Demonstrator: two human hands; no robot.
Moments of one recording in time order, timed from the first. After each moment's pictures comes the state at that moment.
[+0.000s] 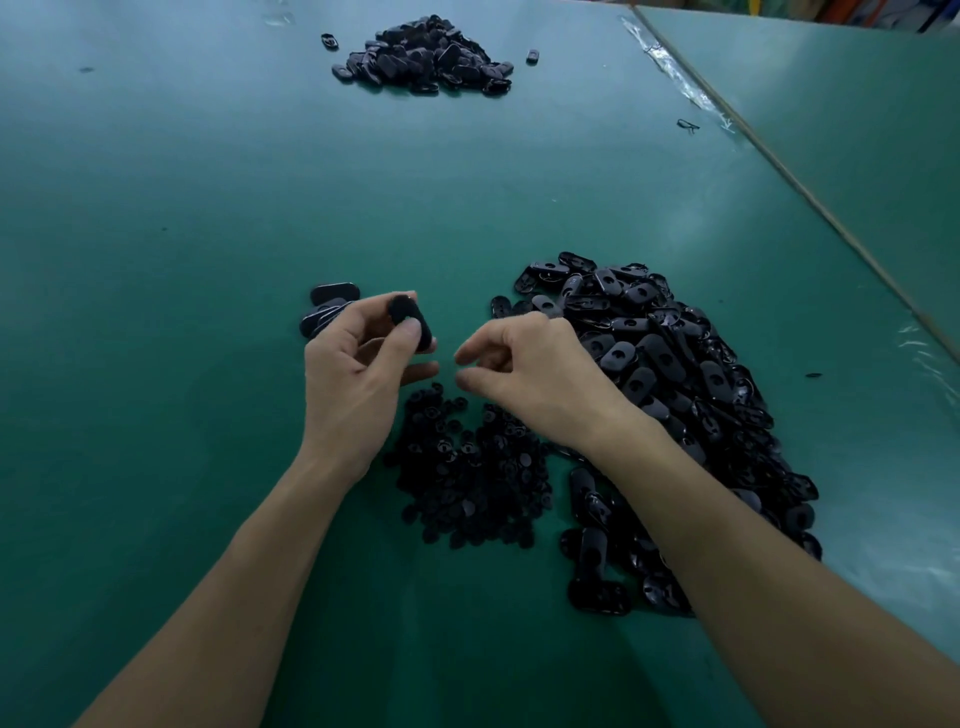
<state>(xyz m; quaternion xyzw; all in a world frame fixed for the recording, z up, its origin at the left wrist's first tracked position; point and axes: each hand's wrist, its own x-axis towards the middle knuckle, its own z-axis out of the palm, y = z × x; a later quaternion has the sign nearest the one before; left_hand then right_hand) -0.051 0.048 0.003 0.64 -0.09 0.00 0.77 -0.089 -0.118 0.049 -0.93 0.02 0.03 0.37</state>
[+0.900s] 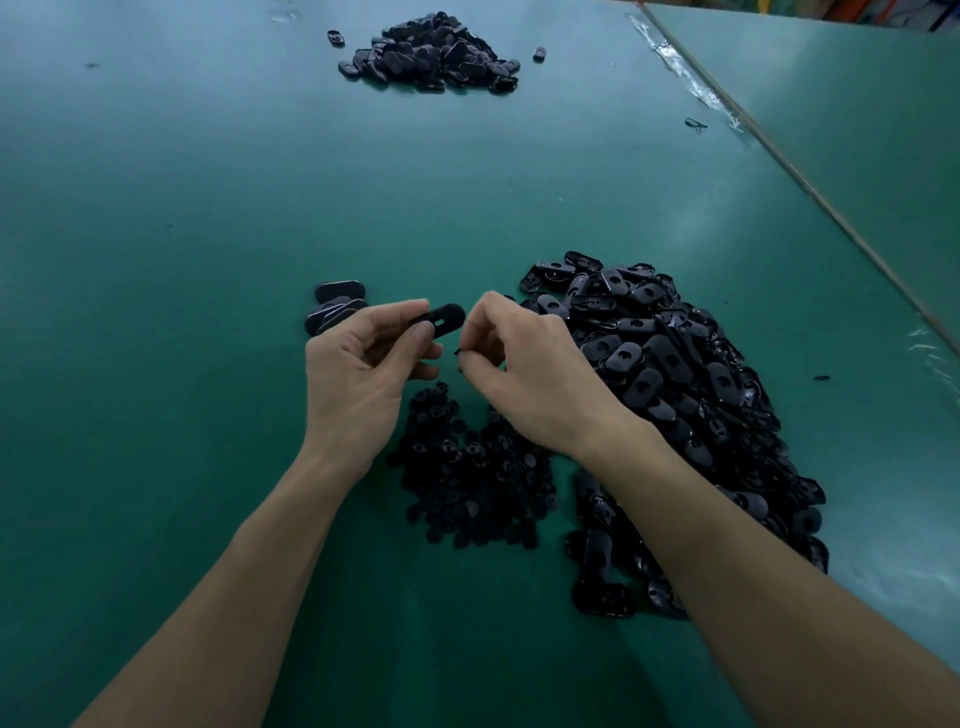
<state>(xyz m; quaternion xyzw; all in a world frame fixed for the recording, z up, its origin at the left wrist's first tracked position) -0.050 0.049 0.002 0.65 -0.10 0.01 0.75 -0.090 -0.105 0.053 -0.93 -0.03 -0.02 0.37</state>
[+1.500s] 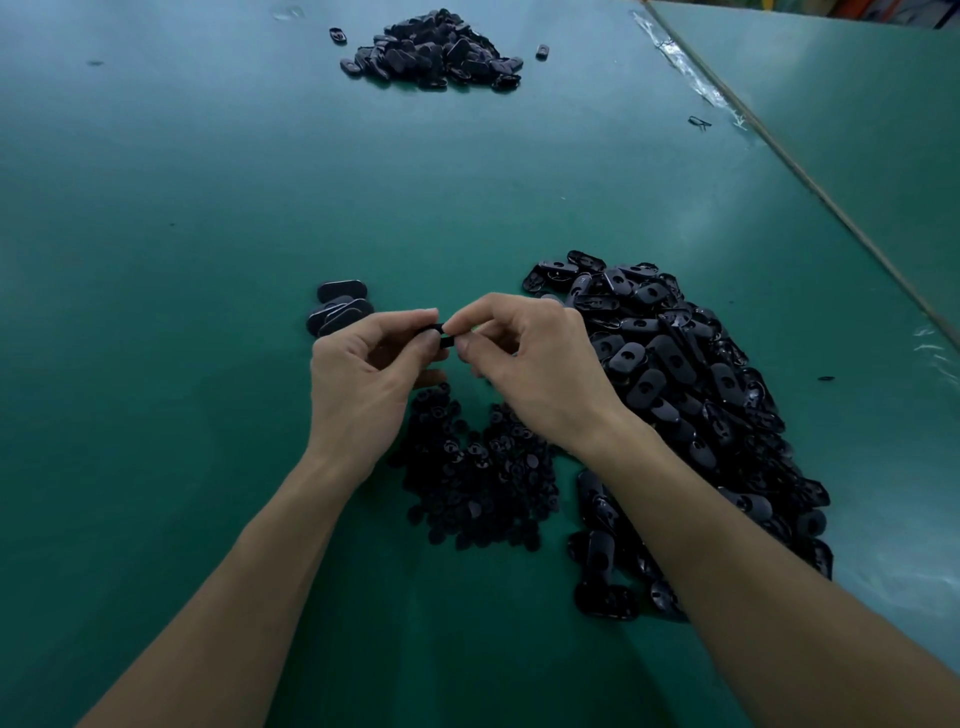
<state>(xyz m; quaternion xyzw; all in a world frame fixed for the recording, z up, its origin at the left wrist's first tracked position) -0.053 0.049 0.003 0.66 -0.08 -0.01 0.74 -0.088 -0.102 0.053 -0.90 0.01 -0.09 0.43</state>
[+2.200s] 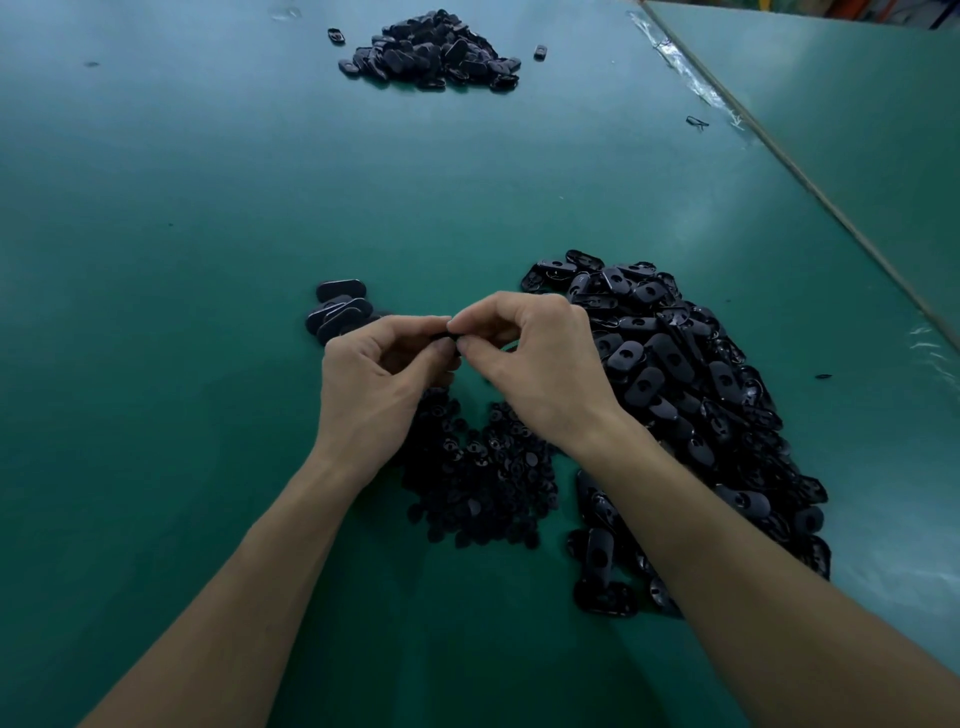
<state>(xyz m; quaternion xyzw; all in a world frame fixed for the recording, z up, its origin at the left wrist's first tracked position) -0.056 0.046 0.004 0.68 -0.12 -0.02 0.73 -0.089 -0.100 0.055 -0.89 0.02 -0.12 0.43</state>
